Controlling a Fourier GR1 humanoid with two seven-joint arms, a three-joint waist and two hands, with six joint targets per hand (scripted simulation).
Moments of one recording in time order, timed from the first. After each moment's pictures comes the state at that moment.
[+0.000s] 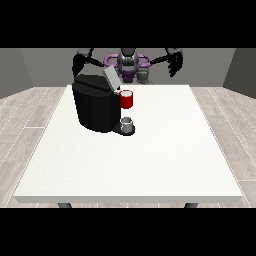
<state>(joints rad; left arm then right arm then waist) -0.68 0.07 0.39 -0.62 -0.45 -0.27 -0.36 -0.17 -0.08 -0.11 -1.22 0.09 -0.13 -0.05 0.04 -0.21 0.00</state>
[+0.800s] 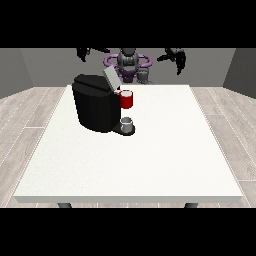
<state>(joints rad) -0.47 0.01 0.28 -0.82 -0.28 -0.32 -0.26 -0.32 -0.18 -0.13 -1.26 0.05 -0.01 0.05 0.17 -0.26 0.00</state>
